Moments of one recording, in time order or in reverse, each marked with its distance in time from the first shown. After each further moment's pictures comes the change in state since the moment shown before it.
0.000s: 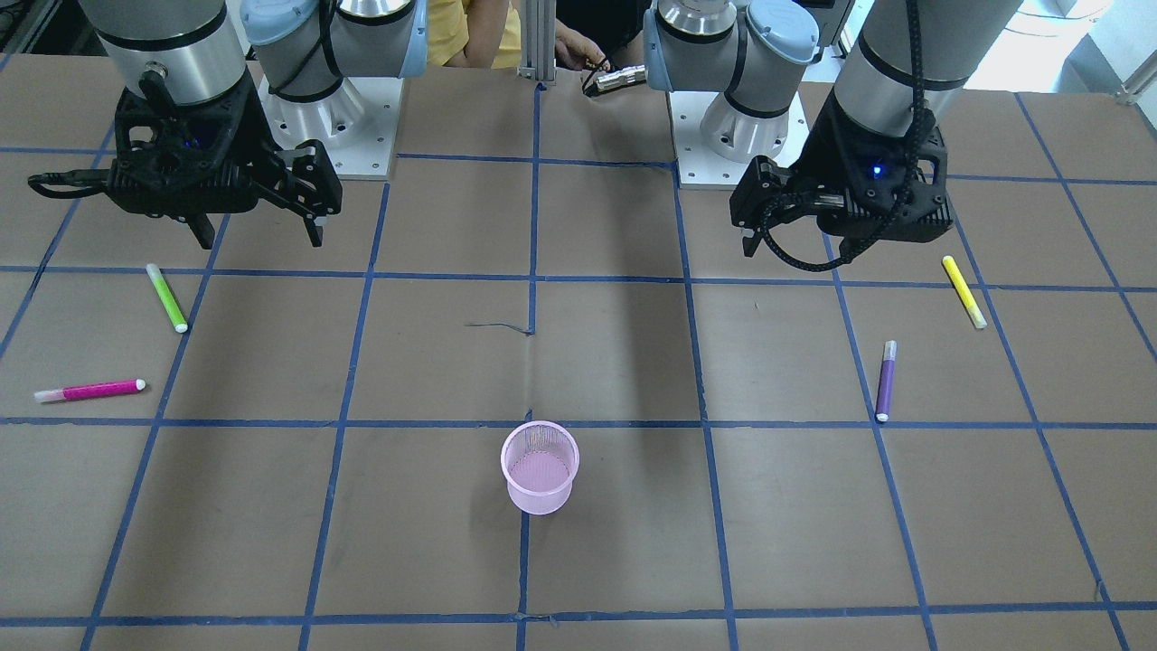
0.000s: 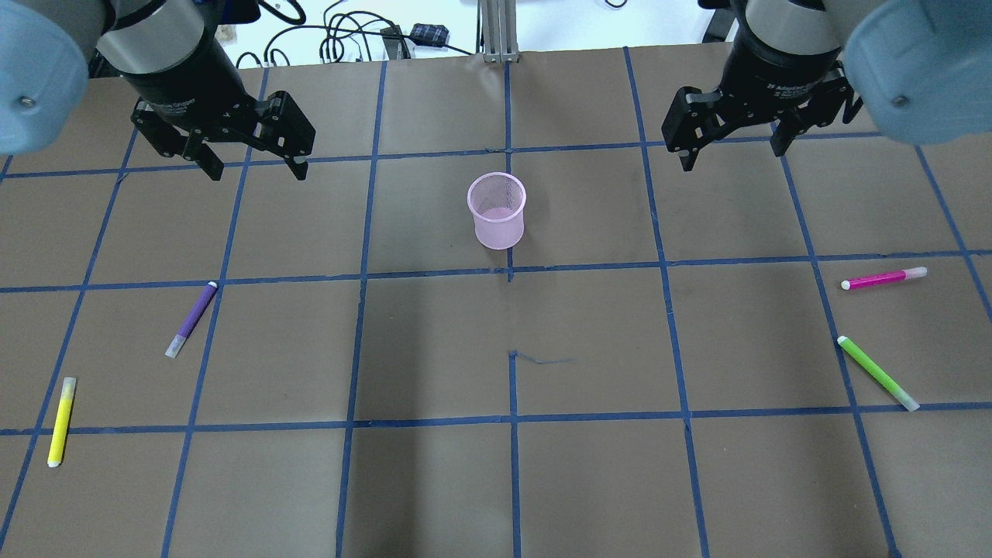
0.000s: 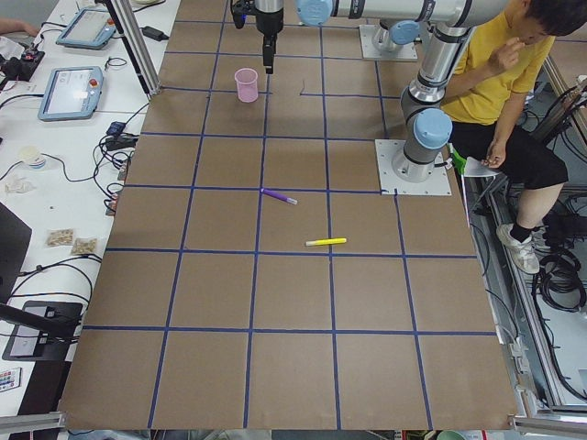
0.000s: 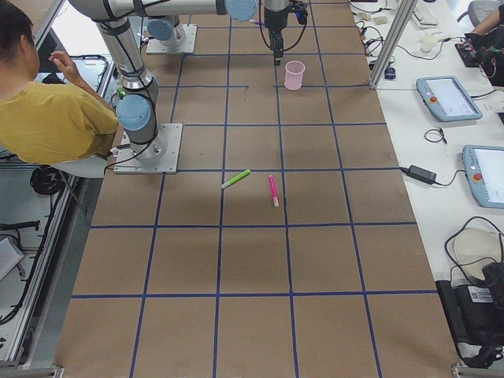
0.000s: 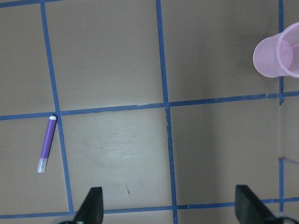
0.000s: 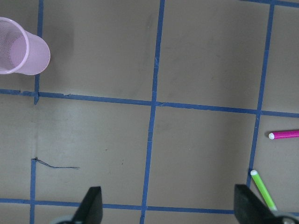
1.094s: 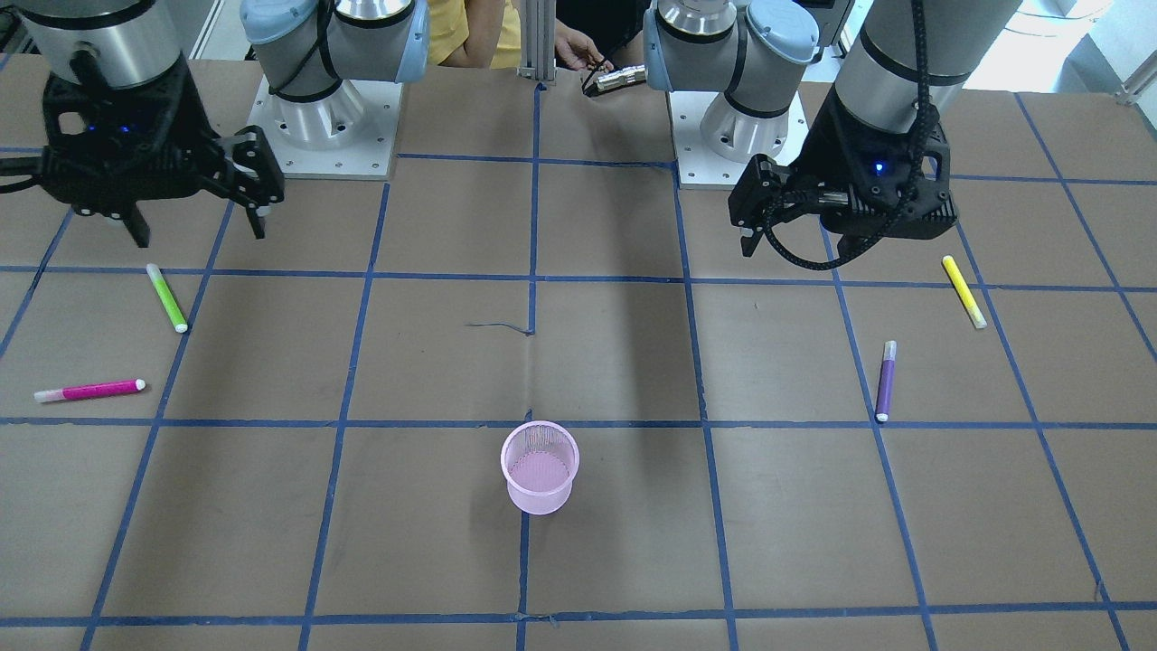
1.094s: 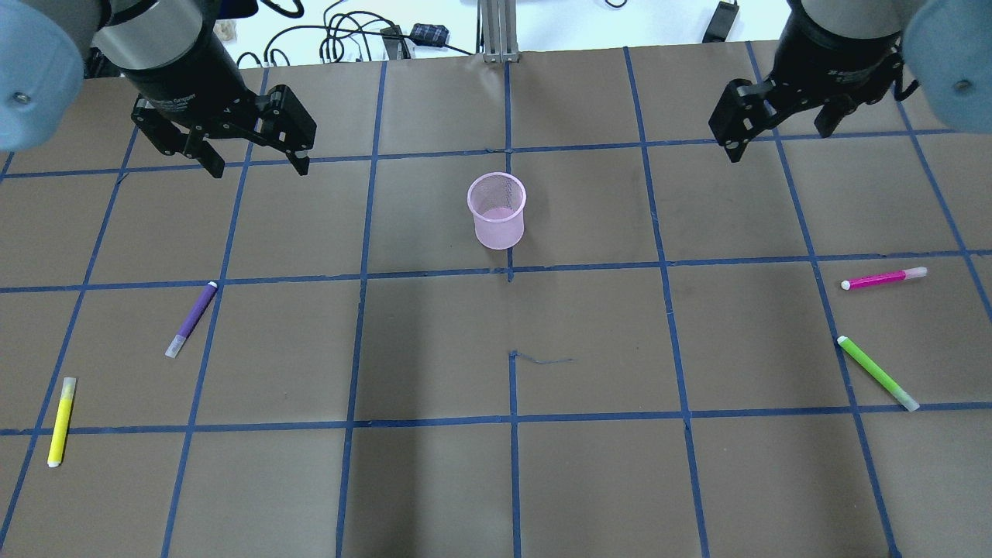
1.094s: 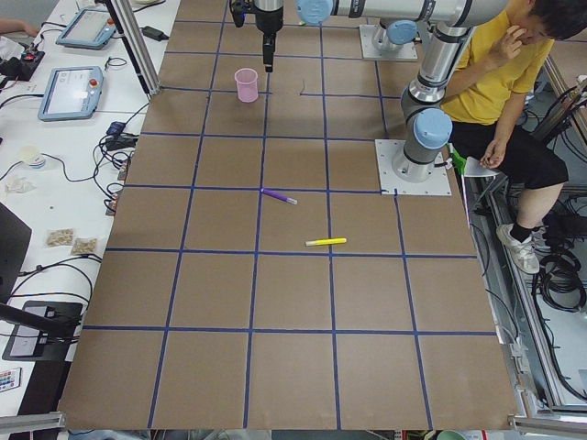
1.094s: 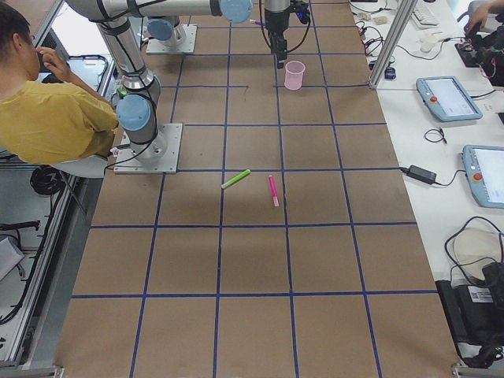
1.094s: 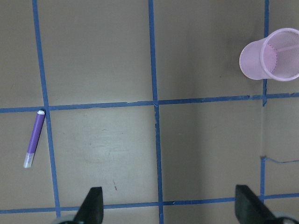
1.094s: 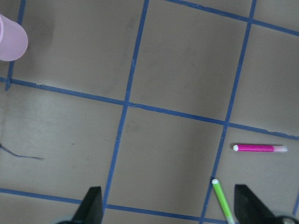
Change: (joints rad) left arm -0.001 -0.001 0.006 0.001 -0.008 -0.025; right arm -0.113 -0.026 0.006 -0.006 -0.037 -0.269
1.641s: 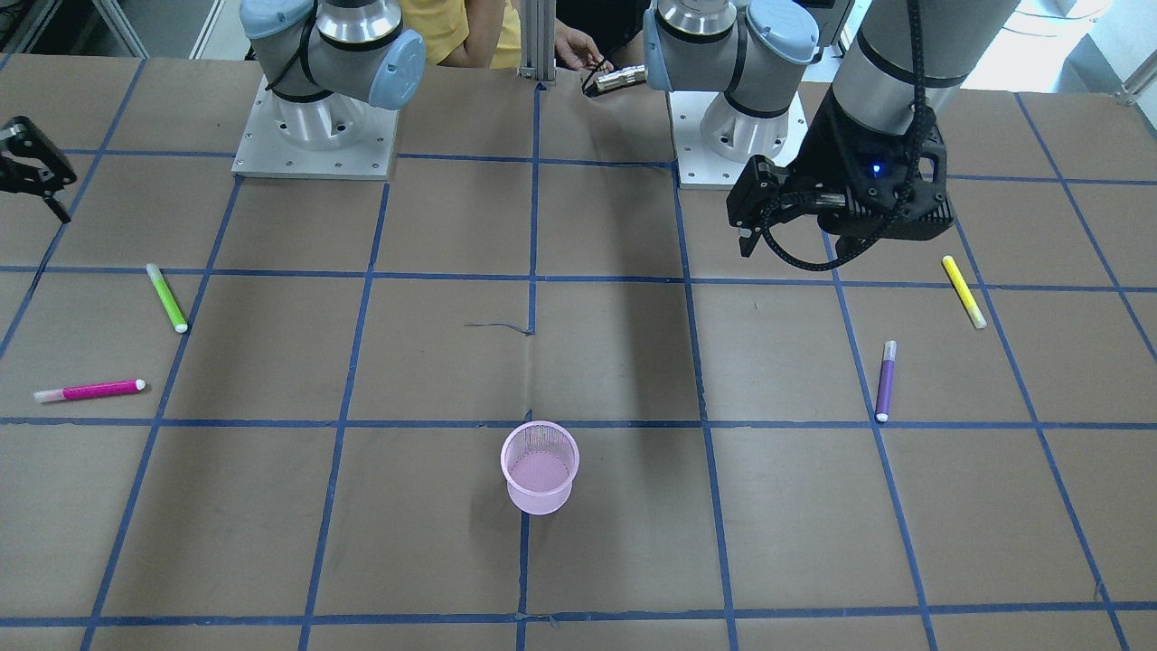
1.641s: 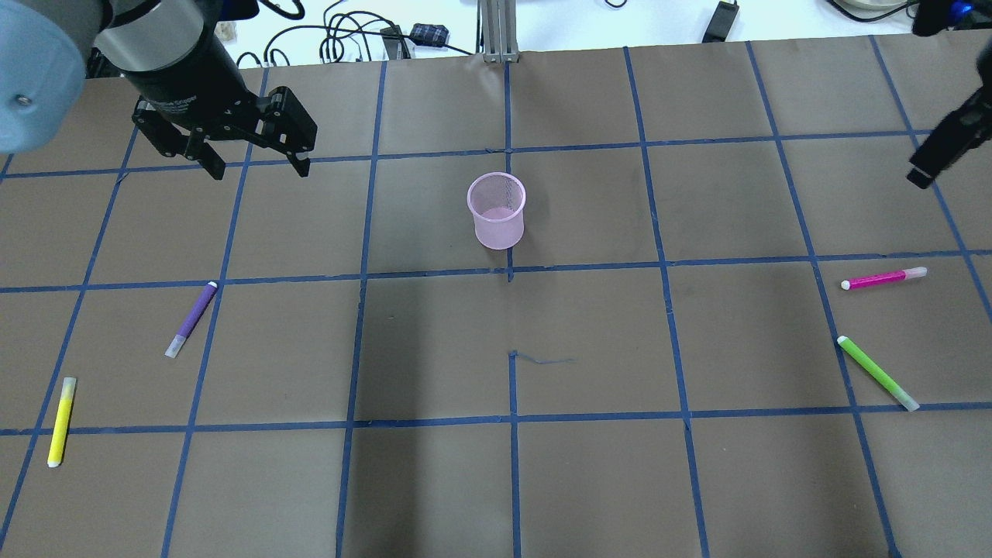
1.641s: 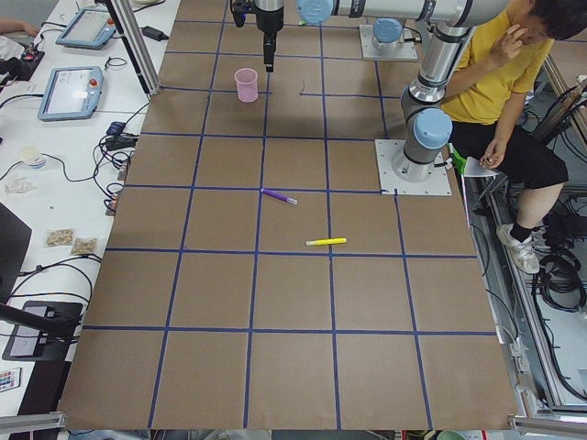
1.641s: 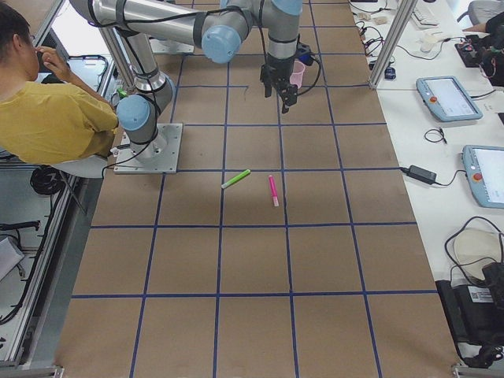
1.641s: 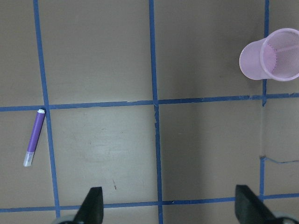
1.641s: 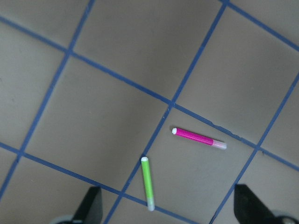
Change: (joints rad) left arm -0.002 -0.001 -0.004 0.000 0.000 -0.002; right arm -0.369 0.004 0.066 -0.019 -0.011 -0.813
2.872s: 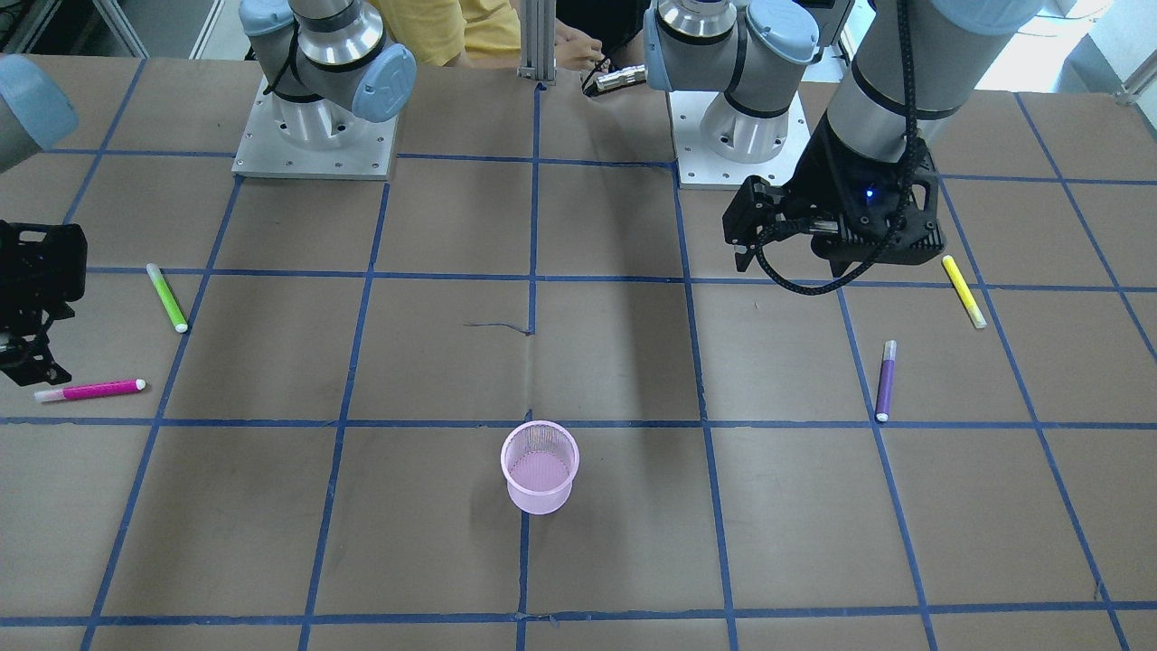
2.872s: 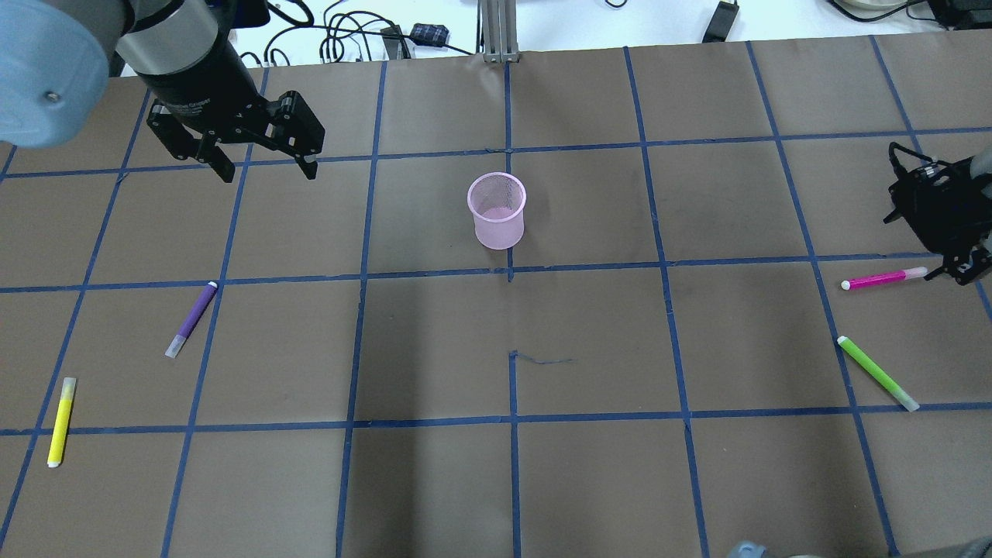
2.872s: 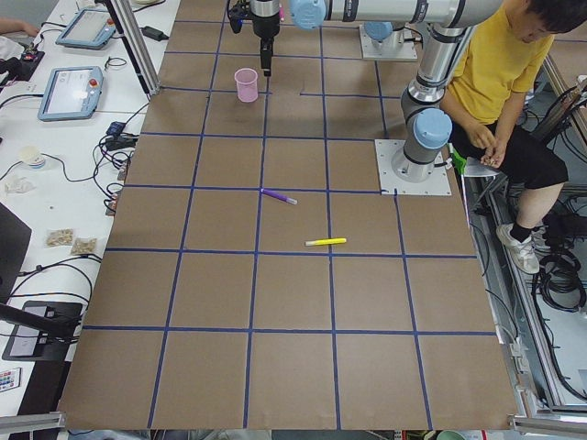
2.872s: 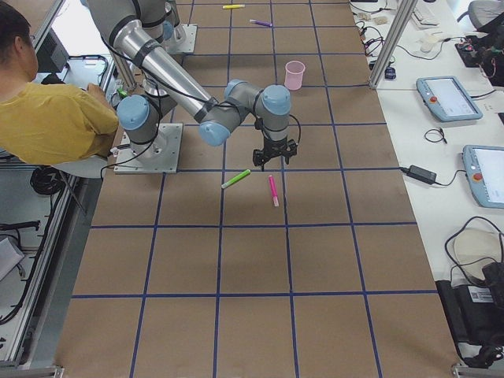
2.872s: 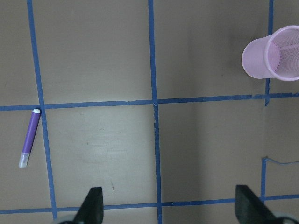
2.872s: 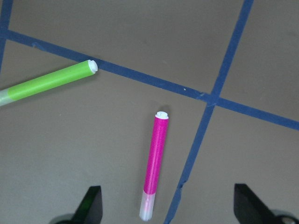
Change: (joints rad) left arm -0.001 -0.030 0.004 0.007 -0.002 -0.001; right arm -0.137 0.199 0.360 -0.582 0.098 -1.333
